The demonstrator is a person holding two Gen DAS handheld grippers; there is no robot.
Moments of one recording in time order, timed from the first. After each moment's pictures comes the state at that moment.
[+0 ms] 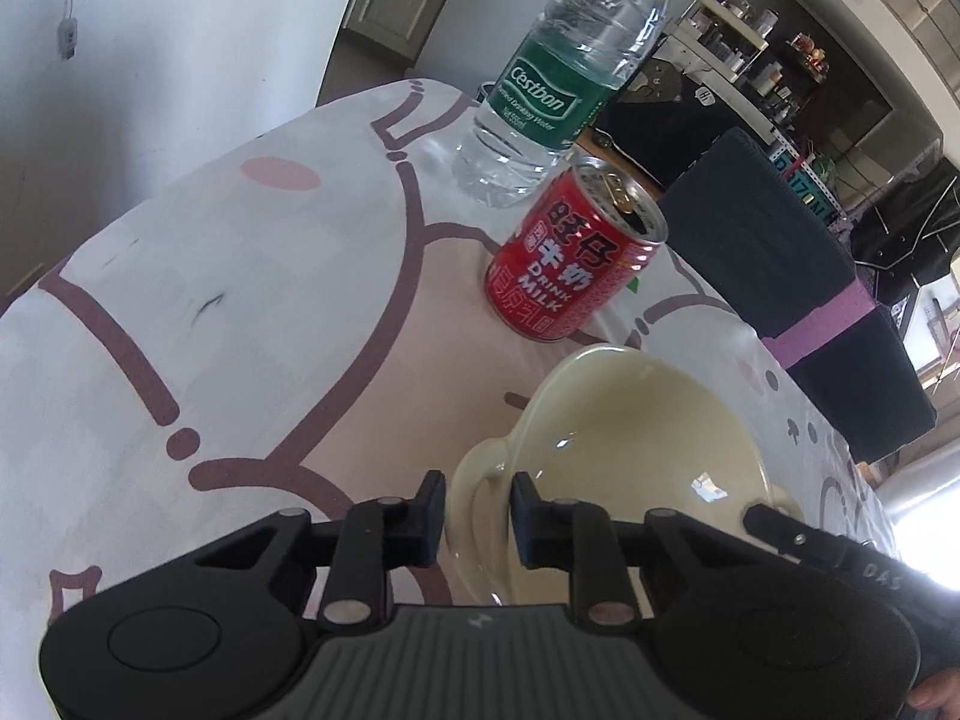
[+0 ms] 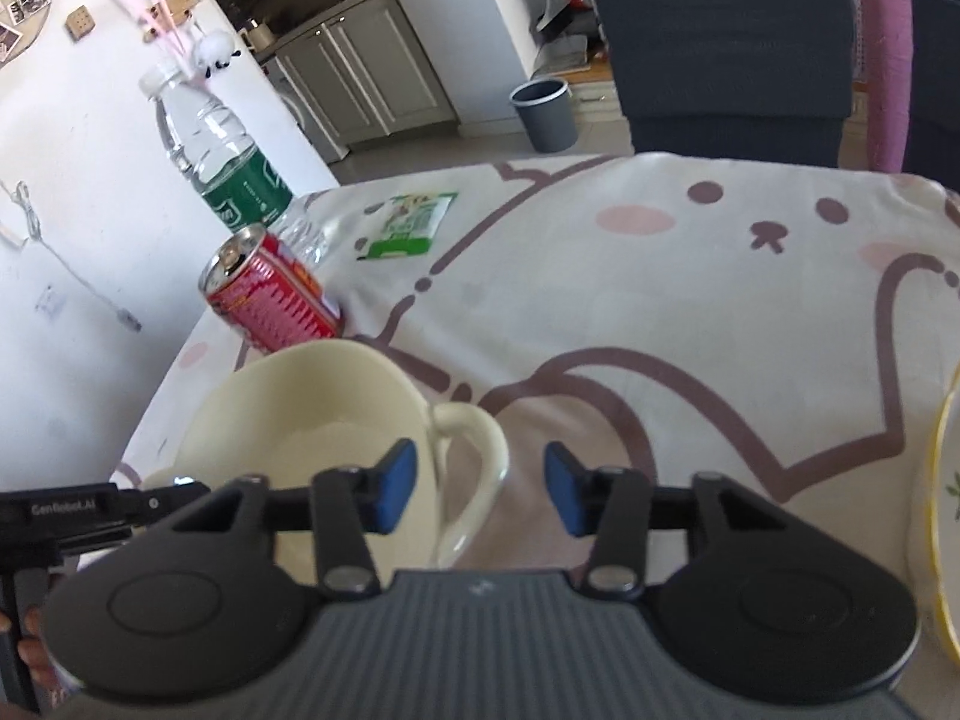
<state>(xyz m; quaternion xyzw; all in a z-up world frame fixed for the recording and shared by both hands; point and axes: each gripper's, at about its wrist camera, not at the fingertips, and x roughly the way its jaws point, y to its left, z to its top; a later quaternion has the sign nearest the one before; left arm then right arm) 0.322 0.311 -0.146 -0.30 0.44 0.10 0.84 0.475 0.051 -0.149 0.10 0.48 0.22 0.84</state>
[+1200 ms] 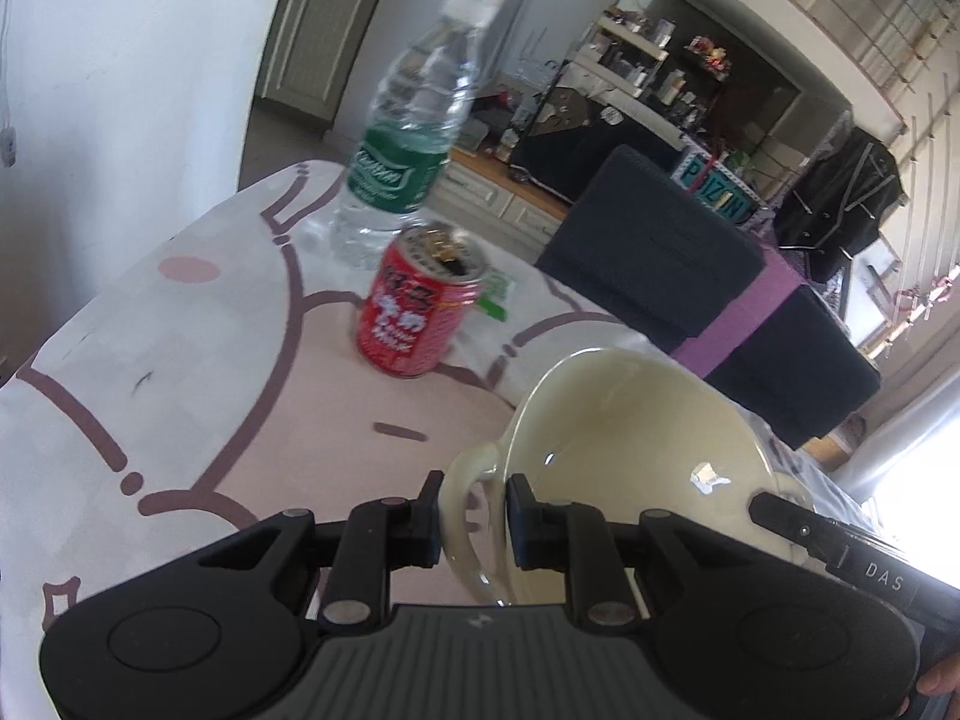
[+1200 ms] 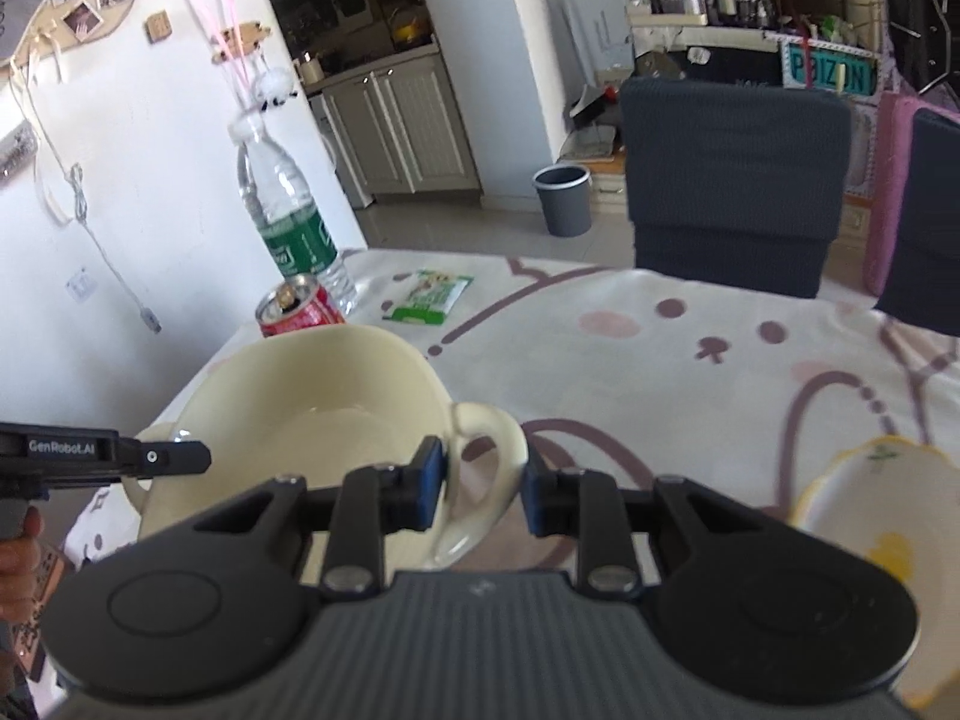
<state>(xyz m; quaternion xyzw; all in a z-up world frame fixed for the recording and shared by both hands) 0.303 0.253 -0.084 -0.24 0.38 0.04 0.89 0.422 0.005 -0.082 0.04 0.39 0.23 0.89</state>
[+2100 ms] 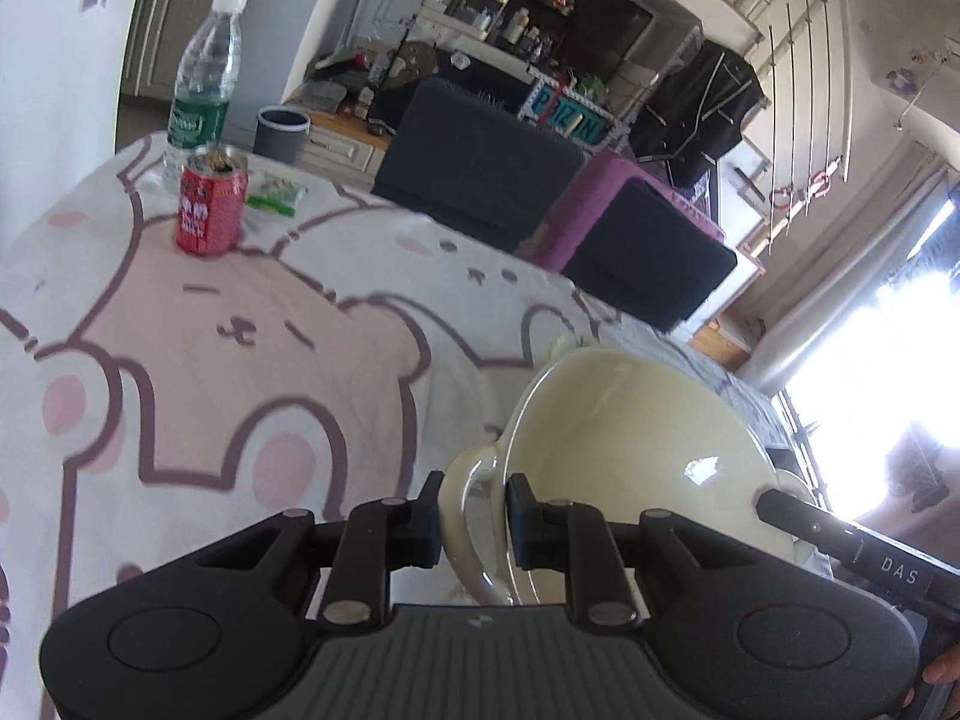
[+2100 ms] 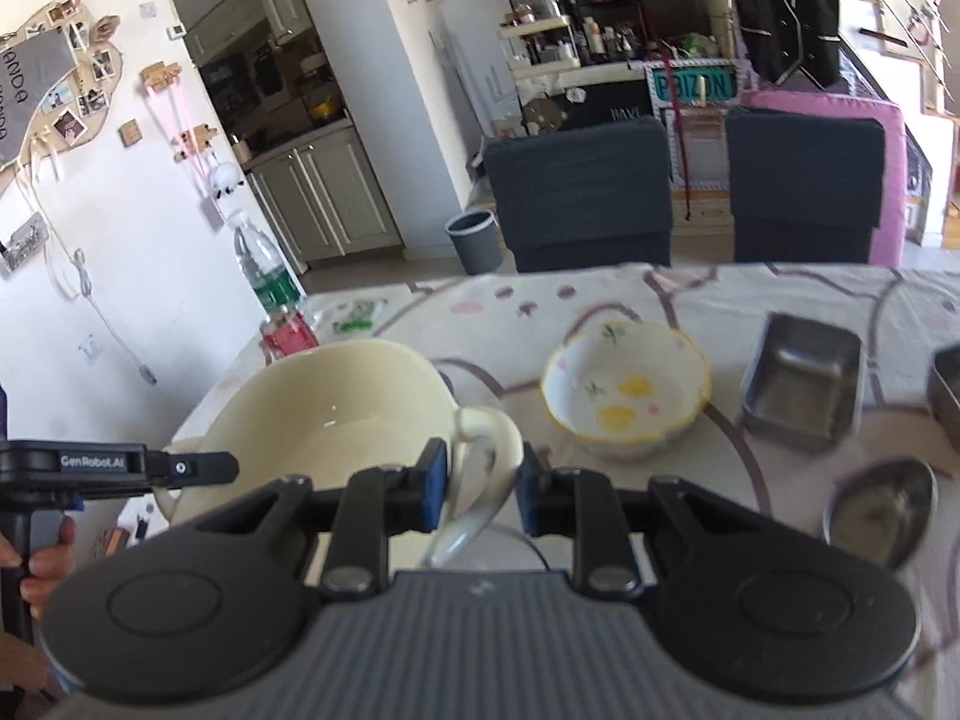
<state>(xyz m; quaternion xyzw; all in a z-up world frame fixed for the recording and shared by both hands) 0.195 0.120 -0.044 -0.21 0.41 -0.08 0.88 0.228 -0.134 -0.012 0.10 0.37 0.14 0.91</state>
